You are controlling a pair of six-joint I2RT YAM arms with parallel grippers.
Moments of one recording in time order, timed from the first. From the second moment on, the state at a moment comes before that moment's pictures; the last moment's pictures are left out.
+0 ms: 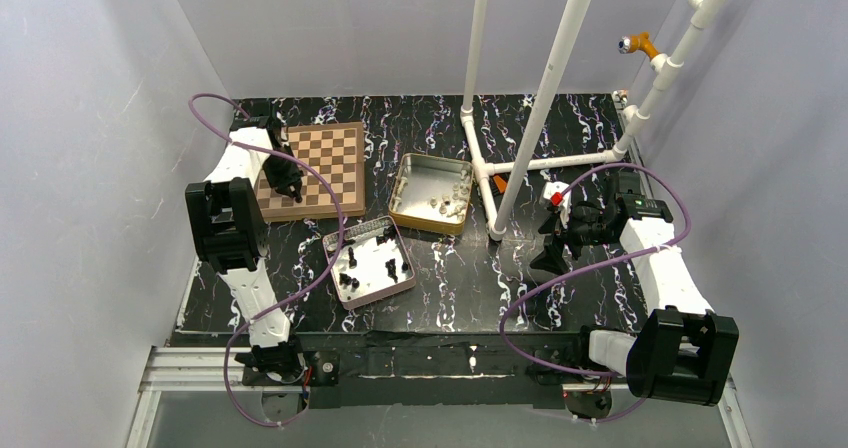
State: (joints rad) left arm 0.09 1.96 1.60 -0.96 -0.03 -0.29; right arm -0.08 1.17 0.85 -1.00 -0.96 -1.15
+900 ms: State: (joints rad) left arm 0.09 1.98 1.60 -0.96 -0.03 -0.29; right arm -0.08 1.17 0.85 -1.00 -0.96 -1.15
